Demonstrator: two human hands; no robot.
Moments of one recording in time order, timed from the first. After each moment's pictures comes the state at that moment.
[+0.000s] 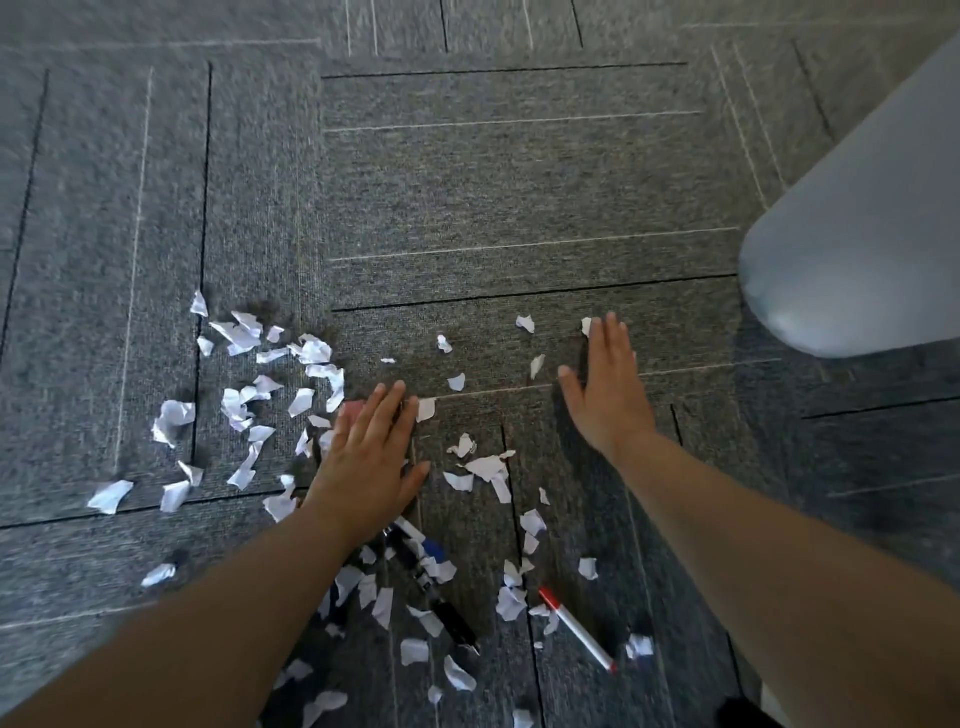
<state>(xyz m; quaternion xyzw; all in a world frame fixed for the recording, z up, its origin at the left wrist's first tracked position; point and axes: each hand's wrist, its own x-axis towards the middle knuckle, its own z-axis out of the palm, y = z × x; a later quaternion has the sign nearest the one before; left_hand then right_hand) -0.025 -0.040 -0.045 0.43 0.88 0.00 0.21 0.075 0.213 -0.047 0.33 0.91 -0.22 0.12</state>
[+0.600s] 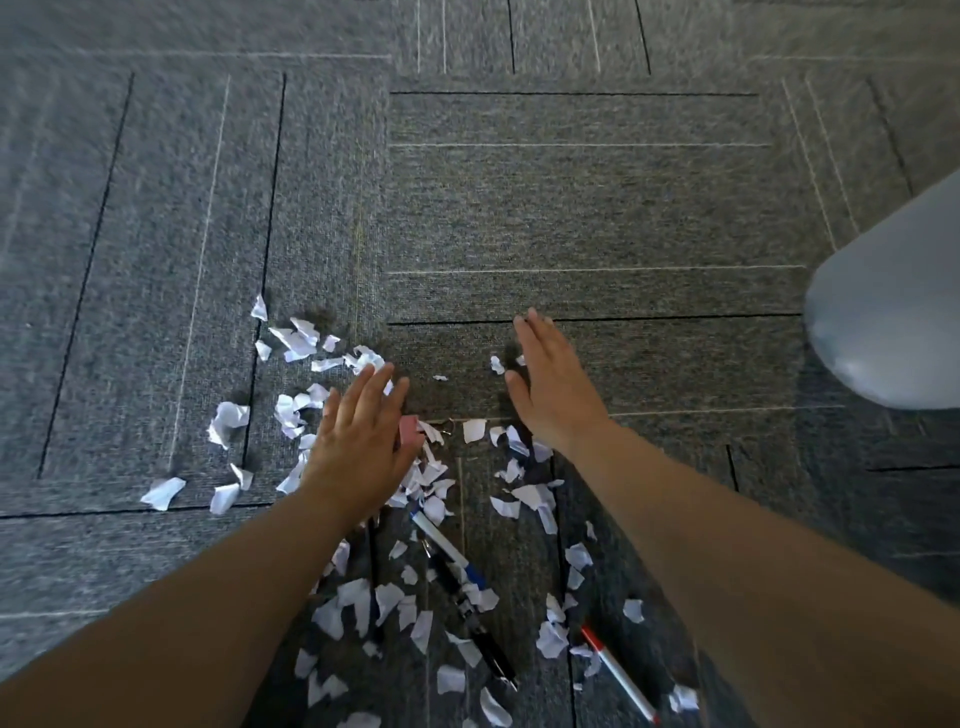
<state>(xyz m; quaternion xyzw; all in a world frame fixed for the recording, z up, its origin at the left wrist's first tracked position) -0.071 -0.059 -0.036 0.34 0.92 0.04 0.19 -0.008 0.157 -0.035 0.17 0.94 -0.28 0.12</state>
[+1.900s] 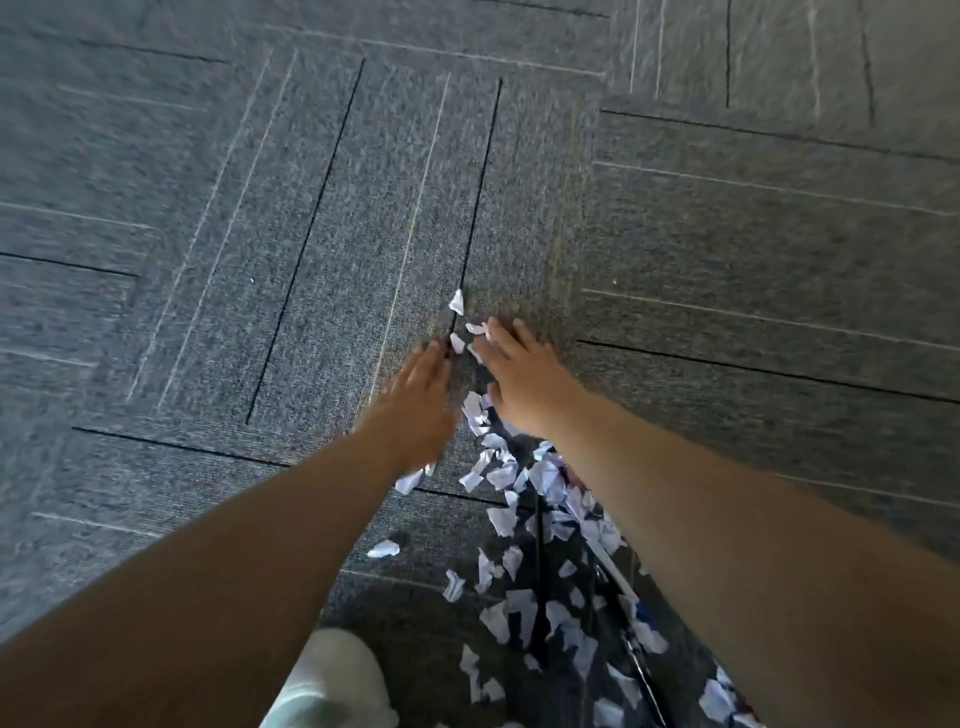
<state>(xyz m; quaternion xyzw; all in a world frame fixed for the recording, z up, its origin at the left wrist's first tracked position) -0.158 -0.167 -0.032 0.26 0.91 0.07 0.31 -0.141 -0.005 -0.033 -0.03 0.95 -0.17 0.25</state>
